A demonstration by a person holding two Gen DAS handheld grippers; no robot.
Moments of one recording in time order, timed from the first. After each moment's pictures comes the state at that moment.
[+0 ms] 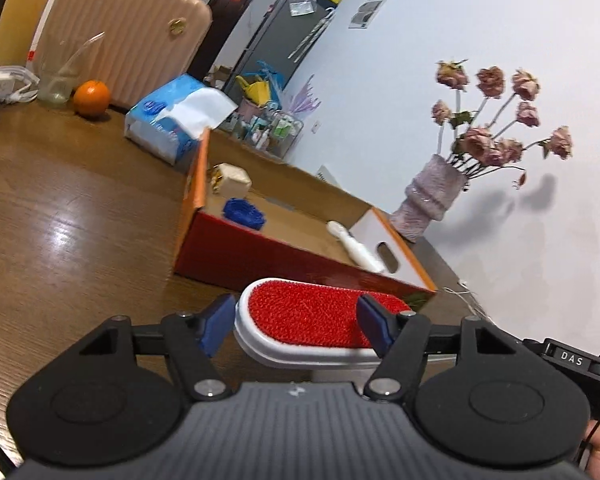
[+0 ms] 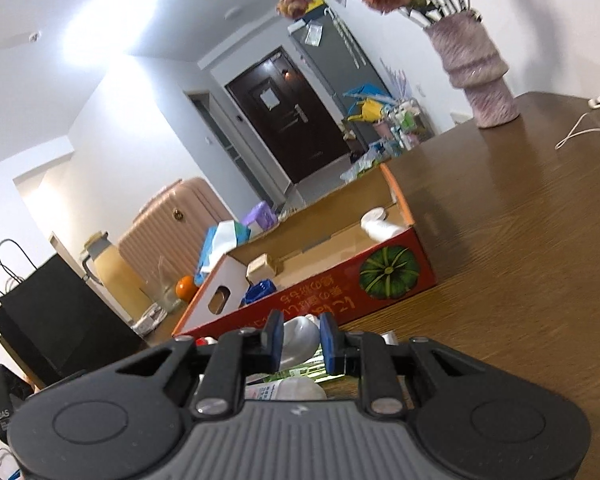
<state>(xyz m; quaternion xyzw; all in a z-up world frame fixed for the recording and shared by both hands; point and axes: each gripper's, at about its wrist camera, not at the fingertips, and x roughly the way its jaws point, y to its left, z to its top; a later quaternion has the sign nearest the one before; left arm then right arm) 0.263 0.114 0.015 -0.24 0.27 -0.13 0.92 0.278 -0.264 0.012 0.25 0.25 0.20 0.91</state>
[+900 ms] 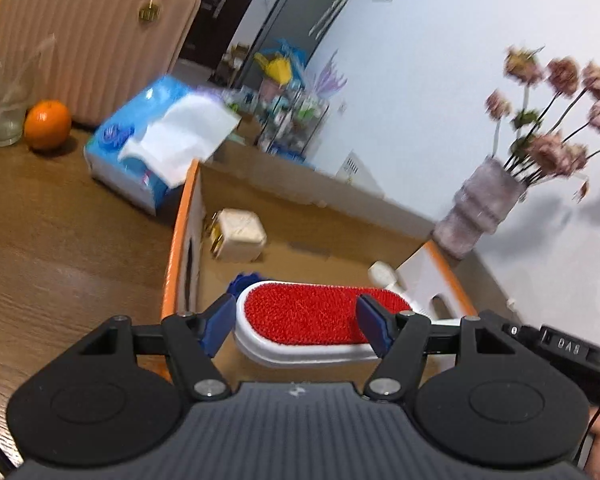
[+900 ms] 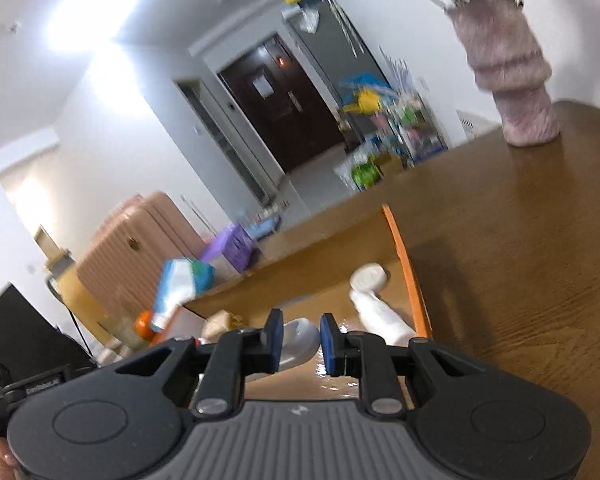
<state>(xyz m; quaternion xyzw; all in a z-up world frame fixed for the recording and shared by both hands) 0.433 0.113 0.018 -0.21 0.33 -0.10 0.91 0.460 -0.255 0.012 0.24 0.29 0.20 0.91</state>
